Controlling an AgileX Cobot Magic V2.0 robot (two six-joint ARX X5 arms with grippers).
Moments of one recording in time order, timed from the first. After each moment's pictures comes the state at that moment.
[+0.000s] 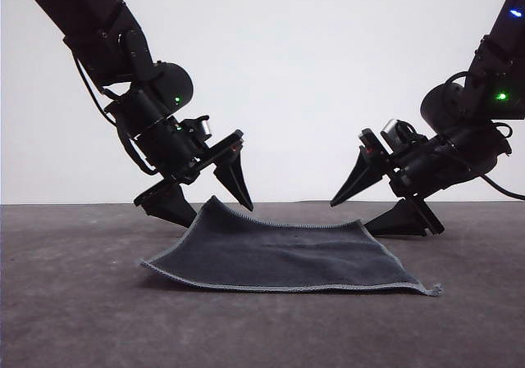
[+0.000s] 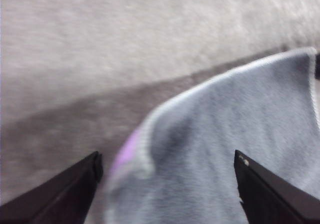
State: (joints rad) left_arx -0.34 2.15 1.63 -0.48 0.44 -0.18; right_arx 0.11 2.08 1.27 -0.07 -0.84 0.35
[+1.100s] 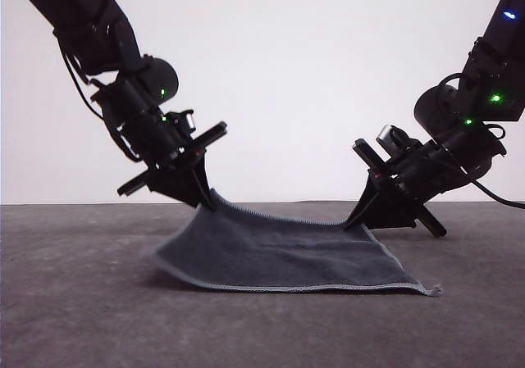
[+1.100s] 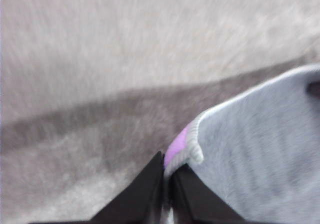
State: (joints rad) left_arx -0.29 2.15 1.71 -0.60 0.44 -0.17; right_arx 0.13 2.07 1.27 -0.08 -0.76 0.35
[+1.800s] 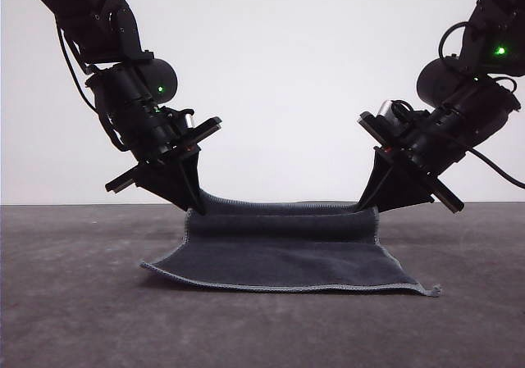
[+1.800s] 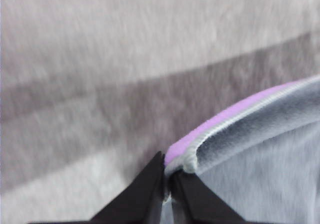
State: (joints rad) left_arx -0.29 2.15 1.75 -0.83 0.46 -0.07; right_arx 0.14 1.92 1.27 -0.38 -0.71 0.20
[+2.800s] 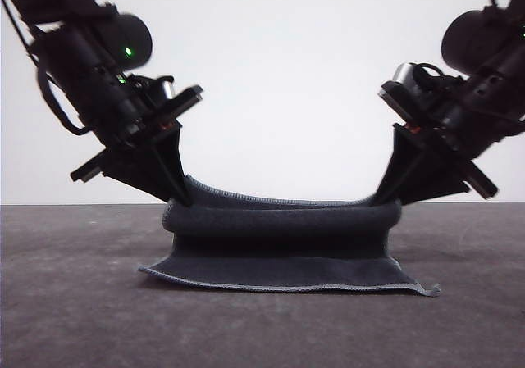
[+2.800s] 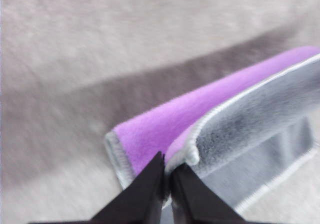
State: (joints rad) left_arx -0.37 1.74 1.19 -0.52 0.45 -0.13; right_arx 0.21 1.57 0.87 -0.27 -0.65 0.15
